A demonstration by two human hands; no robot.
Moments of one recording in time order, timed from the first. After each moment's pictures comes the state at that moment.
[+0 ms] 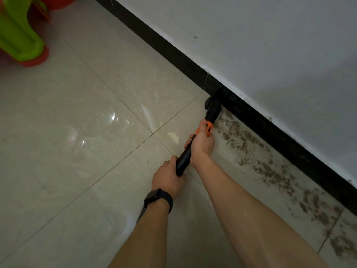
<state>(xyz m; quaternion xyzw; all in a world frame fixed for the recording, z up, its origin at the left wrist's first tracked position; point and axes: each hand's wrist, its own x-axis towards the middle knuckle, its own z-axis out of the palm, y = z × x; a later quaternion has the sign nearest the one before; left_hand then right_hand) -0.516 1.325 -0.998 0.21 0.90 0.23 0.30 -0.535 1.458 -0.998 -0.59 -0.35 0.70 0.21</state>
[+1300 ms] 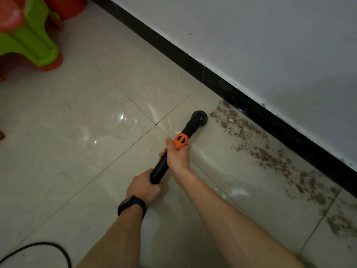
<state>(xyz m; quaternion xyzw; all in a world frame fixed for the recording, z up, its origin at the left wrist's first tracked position) -0.496 1.234 -0.971 0.11 0.92 0.18 0.34 -0.487 1.364 -0.985 -0.49 -0.42 0.76 0.06</state>
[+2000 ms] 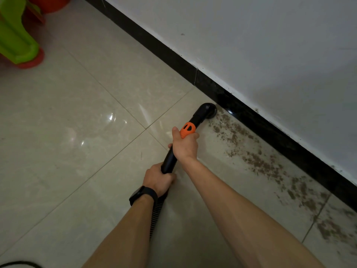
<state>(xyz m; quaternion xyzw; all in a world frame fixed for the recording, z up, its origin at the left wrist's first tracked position) -0.503 1.308 -0.982 0.06 0.86 0.32 0.40 -0.505 1.433 -0.979 -0.52 -0.56 0.63 0.07</state>
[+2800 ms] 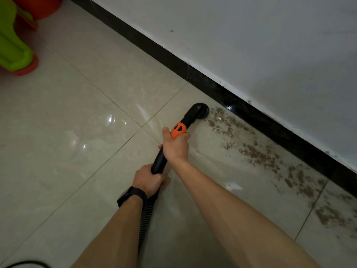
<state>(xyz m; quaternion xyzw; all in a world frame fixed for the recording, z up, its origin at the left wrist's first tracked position) -0.503 1.288 -0.972 0.06 0.87 0.29 0.40 -0.498 1.412 -0.971 -0.52 -0.53 0.66 0.08</state>
